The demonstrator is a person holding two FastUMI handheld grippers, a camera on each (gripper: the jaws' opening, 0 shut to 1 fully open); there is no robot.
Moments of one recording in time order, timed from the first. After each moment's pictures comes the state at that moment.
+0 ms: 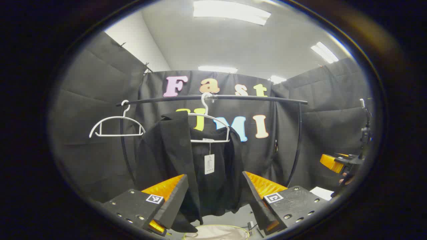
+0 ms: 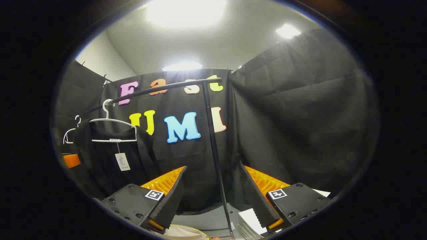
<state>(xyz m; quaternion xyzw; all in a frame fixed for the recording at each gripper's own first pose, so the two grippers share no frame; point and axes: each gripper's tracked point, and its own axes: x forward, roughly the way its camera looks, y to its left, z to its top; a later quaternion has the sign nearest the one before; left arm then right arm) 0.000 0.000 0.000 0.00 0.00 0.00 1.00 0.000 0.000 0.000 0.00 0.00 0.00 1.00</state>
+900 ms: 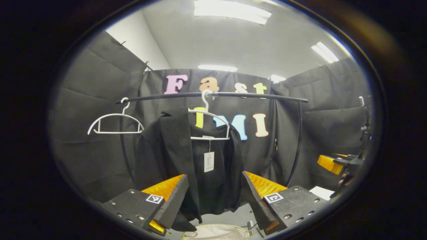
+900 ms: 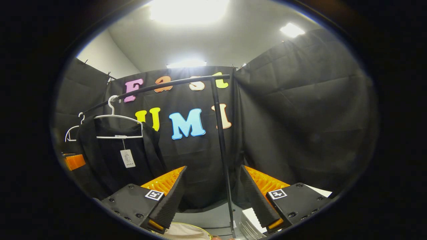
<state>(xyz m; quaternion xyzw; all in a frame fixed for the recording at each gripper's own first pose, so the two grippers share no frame) 0.001 0.004 -0.009 -0.01 0.01 0.00 1.00 -0.002 0.018 -0.007 -0.01 0.02 0.02 1.00</state>
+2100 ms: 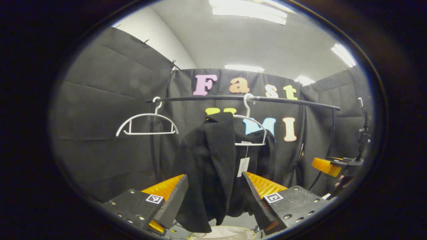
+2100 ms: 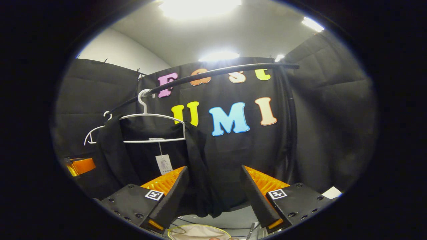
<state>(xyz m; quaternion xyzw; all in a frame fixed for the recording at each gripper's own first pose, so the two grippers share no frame) 0.011 0.090 0.011 -0.03 0.01 0.13 0.99 0.077 0.174 0.002 0.00 0.05 0.20 0.98</state>
